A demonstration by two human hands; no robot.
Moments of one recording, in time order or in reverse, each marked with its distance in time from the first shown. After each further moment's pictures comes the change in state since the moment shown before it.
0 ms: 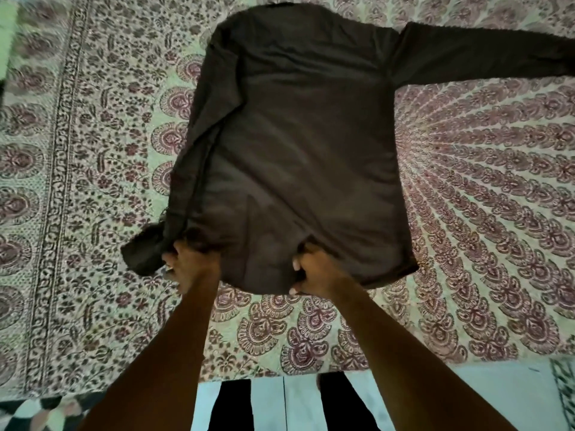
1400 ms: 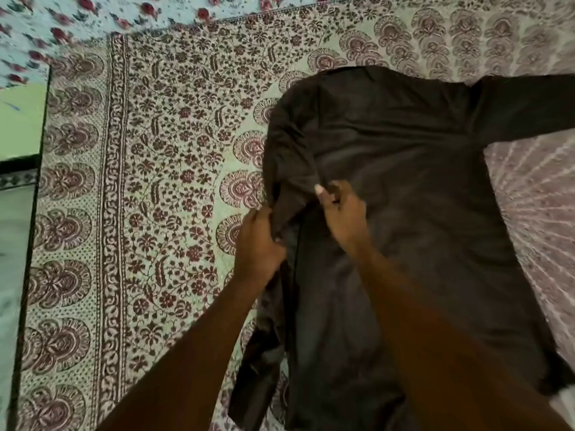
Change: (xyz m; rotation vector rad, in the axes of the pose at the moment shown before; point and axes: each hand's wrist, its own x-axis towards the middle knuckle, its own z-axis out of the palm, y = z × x) left_hand 0.212 0.171 -0.046 -0.076 -0.286 0.933; right_hand 0.263 -0.118 -0.163 0.712 0.882 0.244
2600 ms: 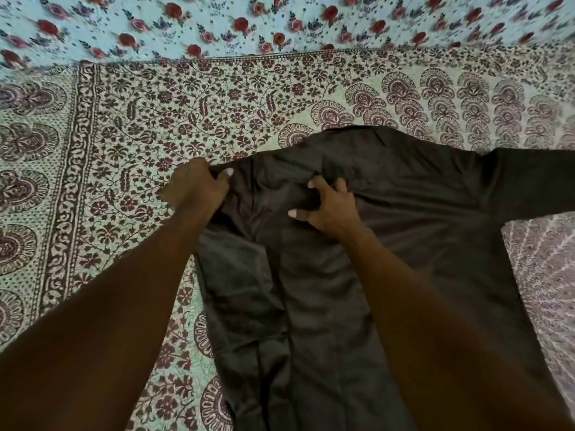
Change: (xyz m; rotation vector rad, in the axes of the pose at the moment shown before) left_hand 0.263 -0.001 -0.080 0.346 0.166 -0.301; right_hand 0.203 -0.033 0.041 -0.483 -0.336 -0.018
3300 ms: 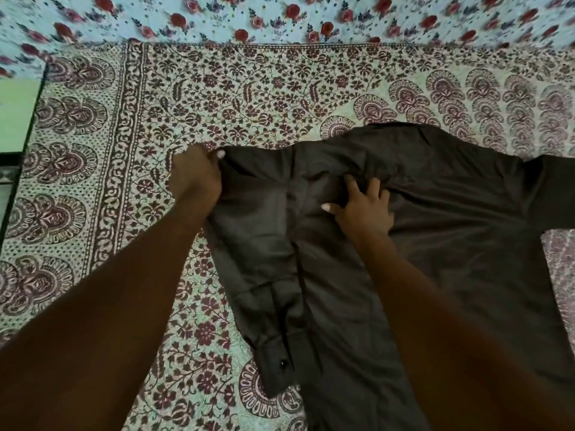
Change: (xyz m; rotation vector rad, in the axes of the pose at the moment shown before) left_hand 0.029 -0.075 -0.019 -0.121 0.078 -0.081; right_hand -0.024 -0.042 0.029 -0.229 0.182 0.185
